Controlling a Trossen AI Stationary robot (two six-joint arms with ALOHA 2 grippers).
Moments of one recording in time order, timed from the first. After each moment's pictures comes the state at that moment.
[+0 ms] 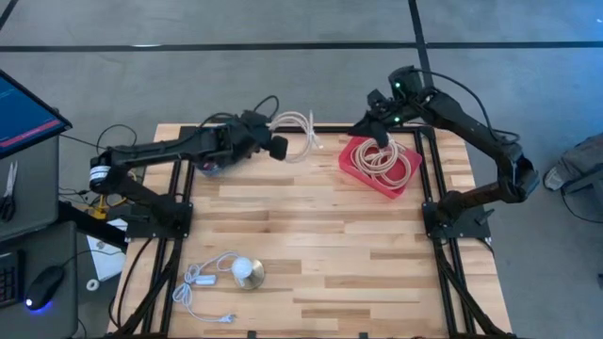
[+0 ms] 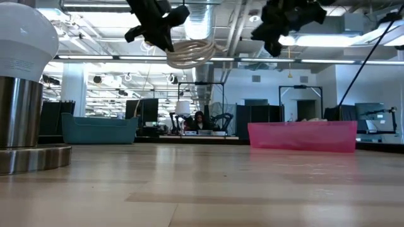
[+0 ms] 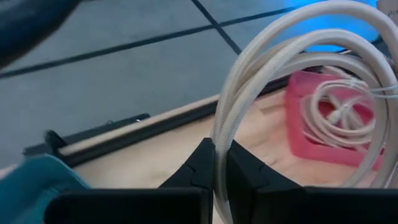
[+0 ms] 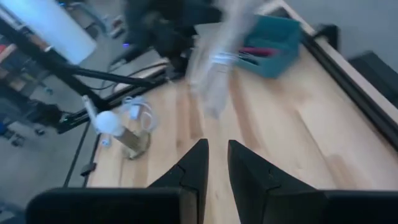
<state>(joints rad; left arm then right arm) 0.22 1.41 1.30 -0.61 -0.64 -0.57 -0.79 1.33 1.29 -0.62 -0.81 -0.03</state>
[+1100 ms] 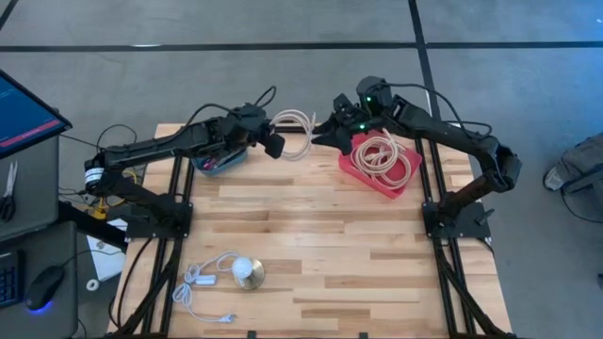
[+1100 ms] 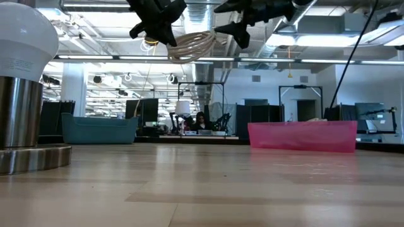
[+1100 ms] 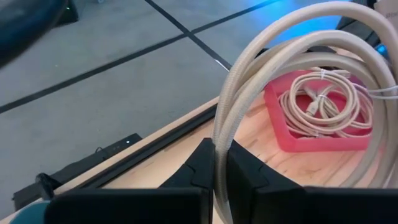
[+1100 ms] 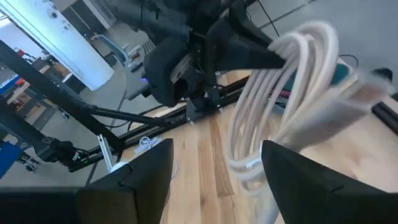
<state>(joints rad) 0.29 1.37 1.30 -0.54 -0.50 -0.33 -0.52 1.49 1.37 -0.25 -0.63 0.28</state>
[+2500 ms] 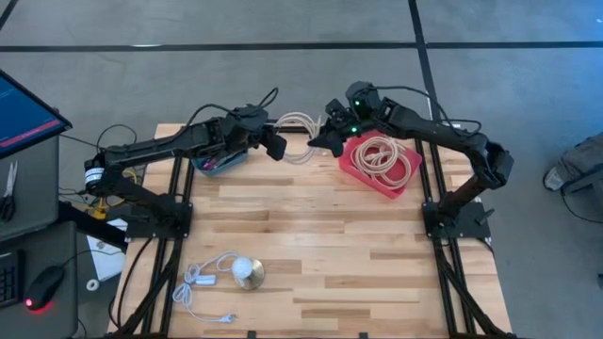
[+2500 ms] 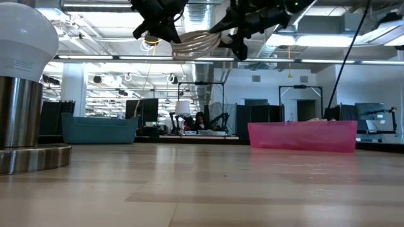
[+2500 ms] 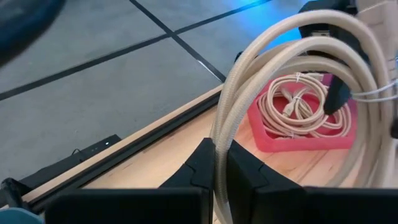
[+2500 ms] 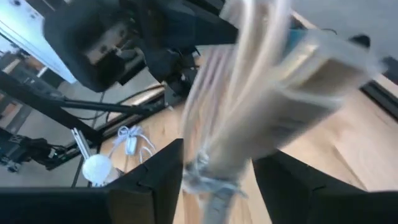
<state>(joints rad) 0.28 1.37 1.30 -0.50 -0.44 -0.35 -0.51 1.56 1.37 -0.28 -0.57 0.28</state>
